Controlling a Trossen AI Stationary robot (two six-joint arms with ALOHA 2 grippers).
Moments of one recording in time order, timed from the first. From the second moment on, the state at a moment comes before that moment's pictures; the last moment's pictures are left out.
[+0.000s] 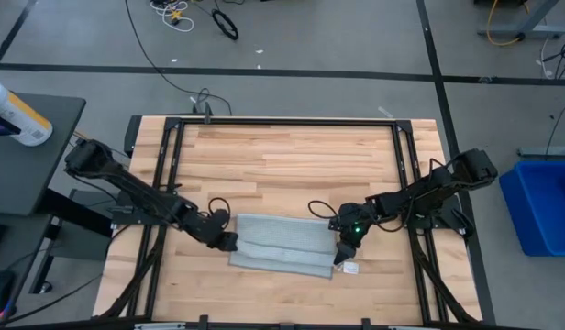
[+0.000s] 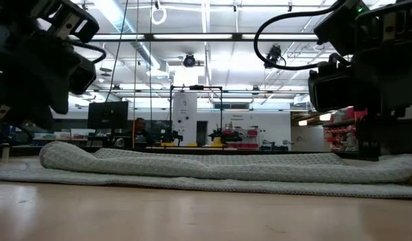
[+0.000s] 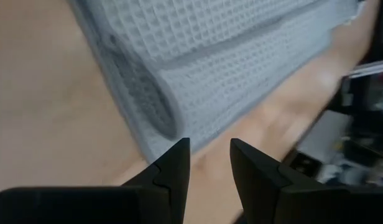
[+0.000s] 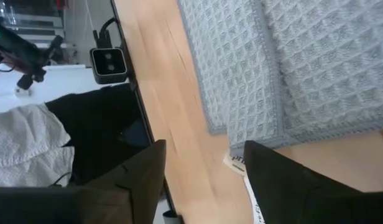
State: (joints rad) left arm -0.48 1.26 0.48 0.00 -0.05 -1.65; right arm 0.24 1.52 0.45 0.33 -0.60 1.07
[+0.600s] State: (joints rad) left arm -0.50 1.31 0.44 0.03 -0.06 -1.70; right arm 0.26 1.52 0.45 0.40 -0.52 1.08
